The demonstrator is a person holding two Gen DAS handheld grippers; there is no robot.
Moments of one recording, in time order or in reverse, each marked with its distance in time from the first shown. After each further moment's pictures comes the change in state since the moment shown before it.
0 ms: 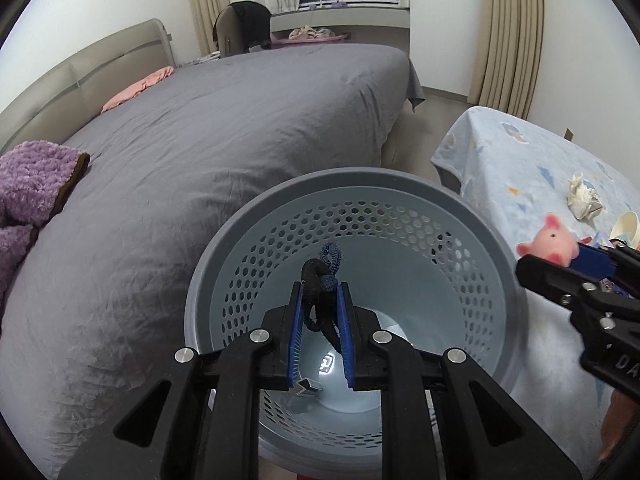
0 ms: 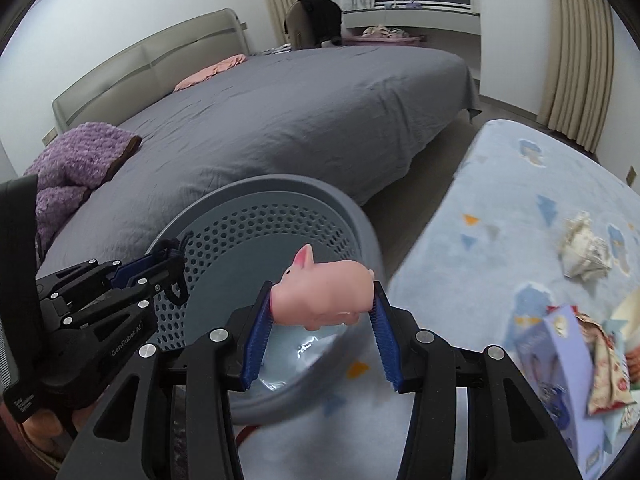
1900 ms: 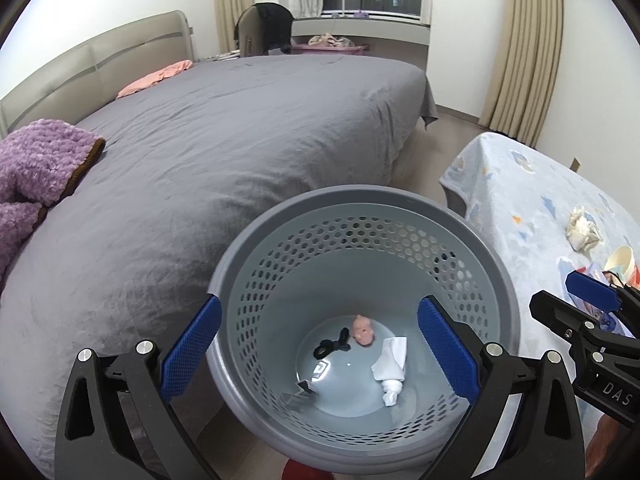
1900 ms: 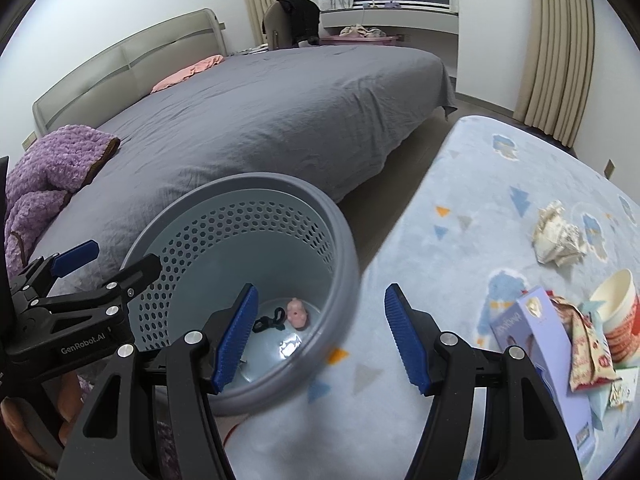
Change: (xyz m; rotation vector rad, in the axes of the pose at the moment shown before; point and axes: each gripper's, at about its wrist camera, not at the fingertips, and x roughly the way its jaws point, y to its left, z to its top) left arm -0.018 0.014 0.002 -0.081 -0.034 -0.007; right arm -0.025 -0.009 -0.013 0.045 -0.015 -0.111
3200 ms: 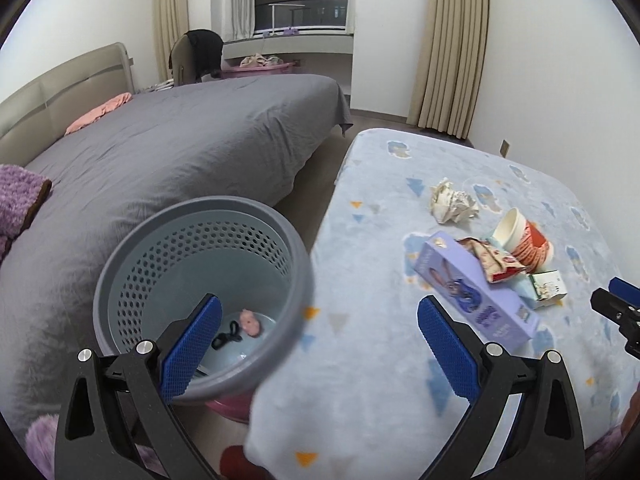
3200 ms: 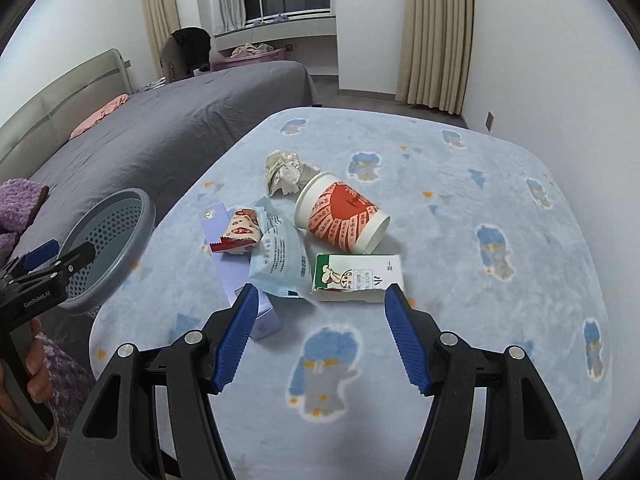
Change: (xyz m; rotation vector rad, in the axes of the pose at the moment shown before) left arm -0.076 -0.151 -0.035 0.104 -0.065 -0.165; right arm -0.163 -0.193 -0.097 0.168 -0.050 -0.249
